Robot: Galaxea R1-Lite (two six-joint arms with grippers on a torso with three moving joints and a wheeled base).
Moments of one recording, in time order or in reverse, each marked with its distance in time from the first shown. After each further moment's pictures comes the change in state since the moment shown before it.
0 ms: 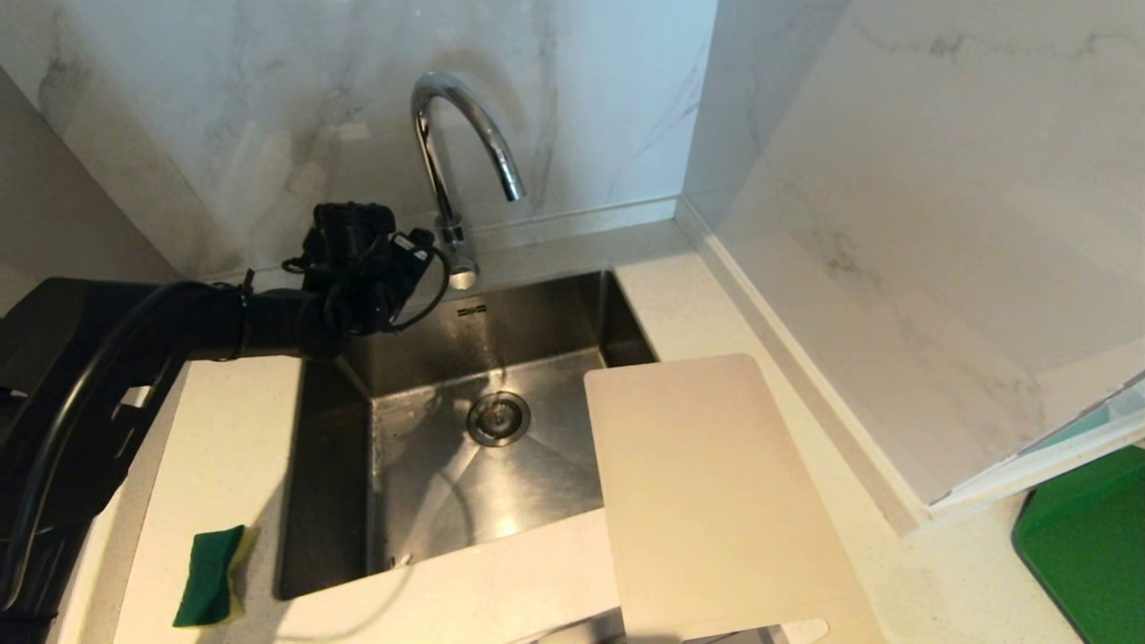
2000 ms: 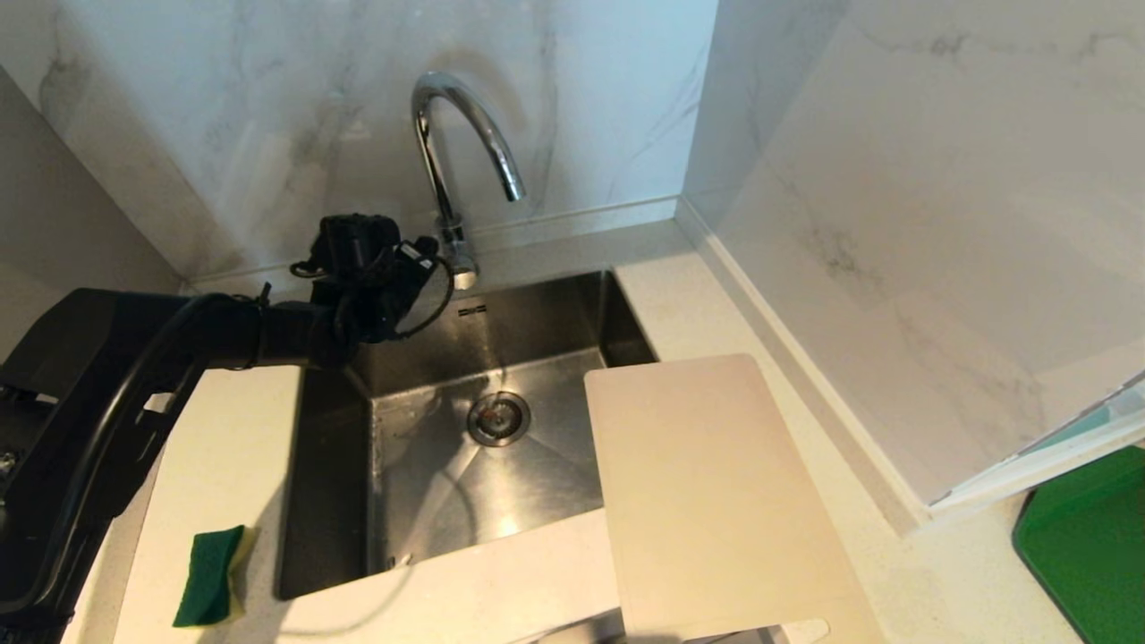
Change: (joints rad) left arm 0.006 0.037 -0.004 -0.052 -0.003 0.061; right arm 0.000 0.000 0.000 0.000 0.000 0.000
